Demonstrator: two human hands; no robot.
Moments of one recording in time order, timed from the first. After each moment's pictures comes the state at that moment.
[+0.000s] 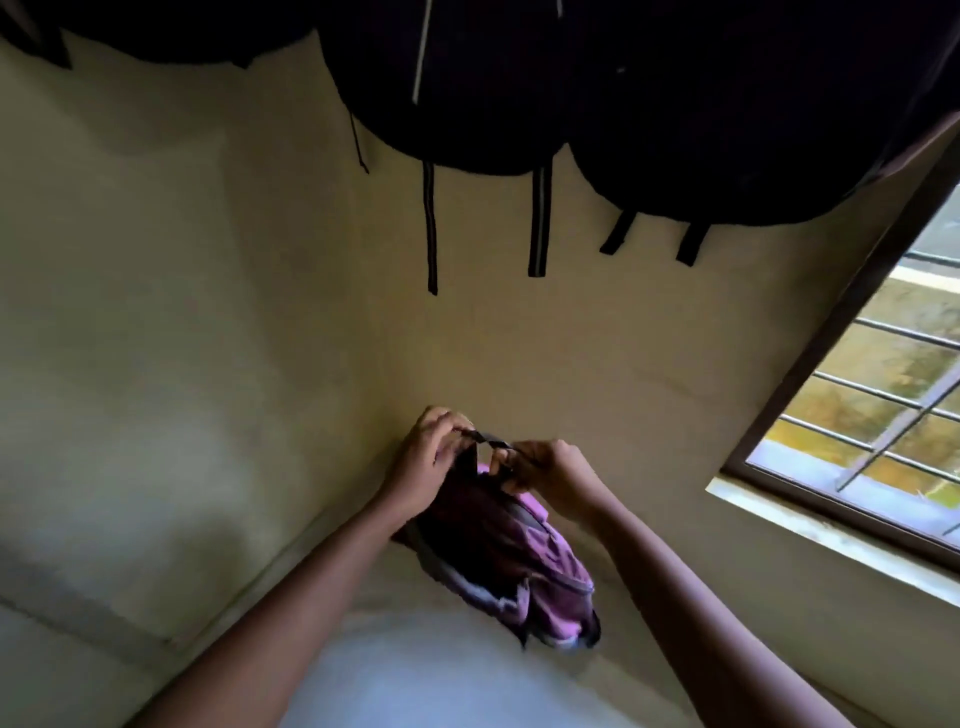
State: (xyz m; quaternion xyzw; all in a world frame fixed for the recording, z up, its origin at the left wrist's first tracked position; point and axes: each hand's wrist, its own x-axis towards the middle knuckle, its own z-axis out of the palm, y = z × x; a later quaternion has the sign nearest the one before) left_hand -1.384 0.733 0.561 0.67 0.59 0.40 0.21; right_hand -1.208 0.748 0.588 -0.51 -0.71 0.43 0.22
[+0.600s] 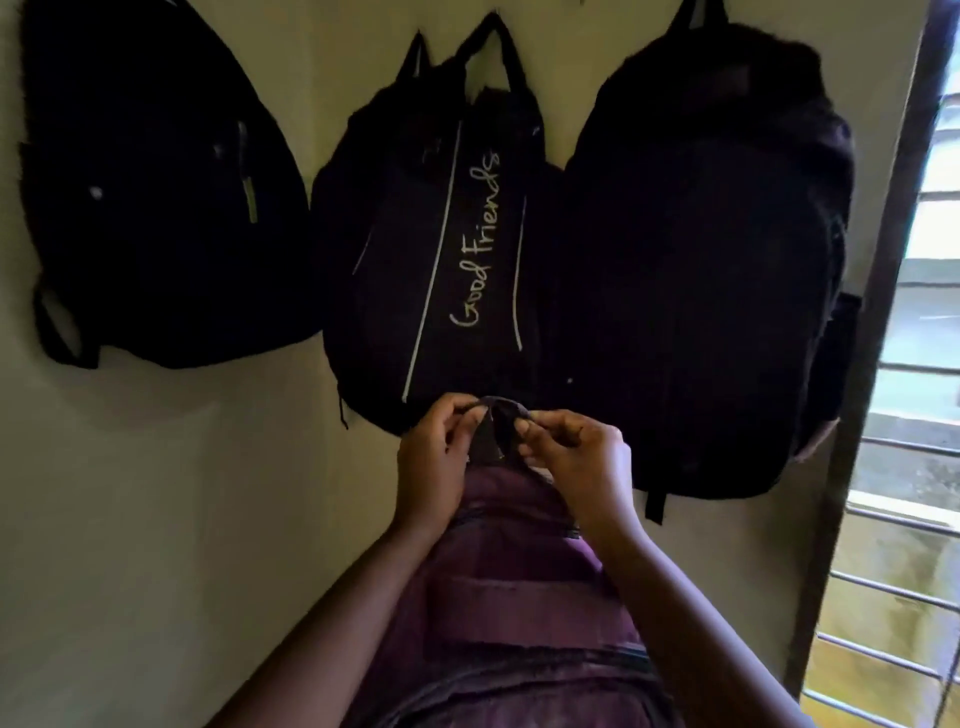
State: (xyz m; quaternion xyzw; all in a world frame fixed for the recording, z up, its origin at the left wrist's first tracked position) left_hand -1.367 0.845 0.796 0.62 0.45 0.64 0.05; right_hand -1.227 0.834 0.809 -0.41 -0.61 0.28 0.62
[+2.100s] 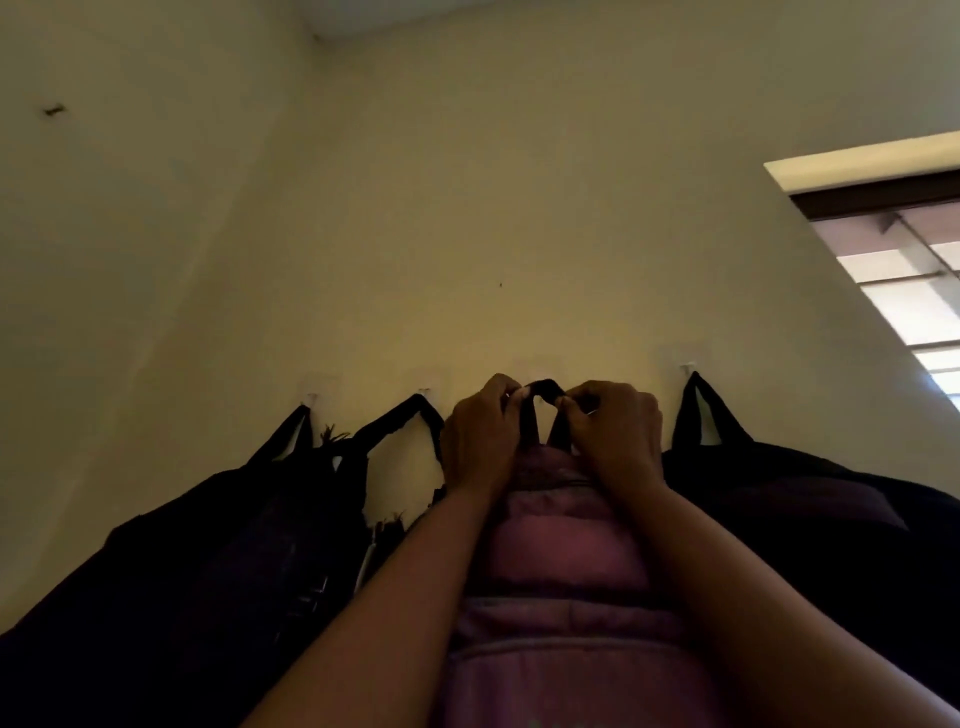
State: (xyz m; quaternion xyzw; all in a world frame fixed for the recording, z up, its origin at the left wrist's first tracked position) left_hand -1.312 1.169 1.248 0.64 0.18 0.72 -0.18; right_hand -1.206 1.116 1.244 -0.43 -0.50 -0.34 0.67
